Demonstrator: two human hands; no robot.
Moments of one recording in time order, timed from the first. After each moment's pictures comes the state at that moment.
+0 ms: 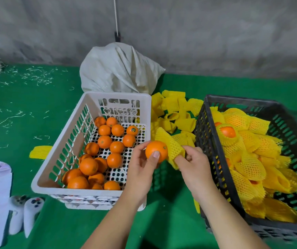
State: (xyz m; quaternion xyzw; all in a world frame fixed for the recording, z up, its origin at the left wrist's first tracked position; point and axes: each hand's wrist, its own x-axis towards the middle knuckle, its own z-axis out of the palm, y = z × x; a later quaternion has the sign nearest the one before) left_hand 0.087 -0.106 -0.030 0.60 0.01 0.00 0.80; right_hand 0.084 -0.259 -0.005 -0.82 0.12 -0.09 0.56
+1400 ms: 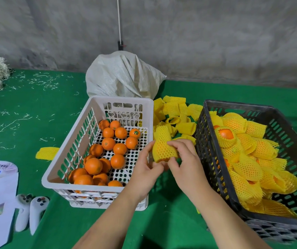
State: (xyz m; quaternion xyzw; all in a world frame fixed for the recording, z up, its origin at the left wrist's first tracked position) left_hand 0.091 -0.098 -0.043 0.59 -0.06 -0.10 0.80; right_hand 0.071 -0.245 0.003 -0.90 -0.05 -0.18 0.40
